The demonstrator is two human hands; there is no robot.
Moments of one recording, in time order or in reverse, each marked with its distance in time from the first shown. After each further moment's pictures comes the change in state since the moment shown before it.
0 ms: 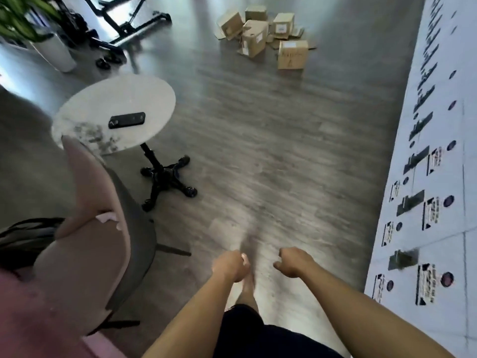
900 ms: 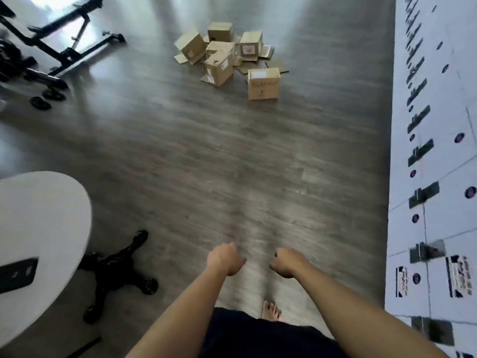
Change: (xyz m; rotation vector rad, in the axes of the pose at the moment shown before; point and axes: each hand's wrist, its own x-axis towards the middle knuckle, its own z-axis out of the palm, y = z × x) left_hand 0.420 0.209 -0.410 -0.003 -0.019 0.059; right_hand 0.368 0.119 -0.445 0.130 -0.043 0.090
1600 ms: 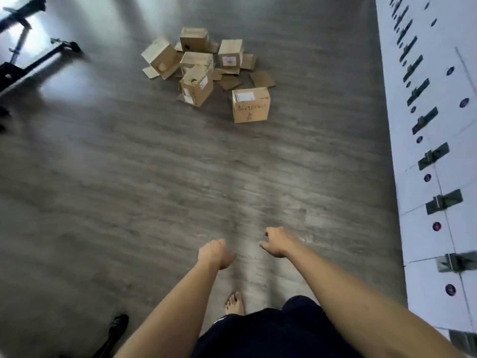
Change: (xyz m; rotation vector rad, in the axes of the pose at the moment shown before) left_hand 0.337 0.027 -0.334 0.033 -0.050 0.044; right_hand 0.288 -0.096 -0.372 0.037 0.096 0.009
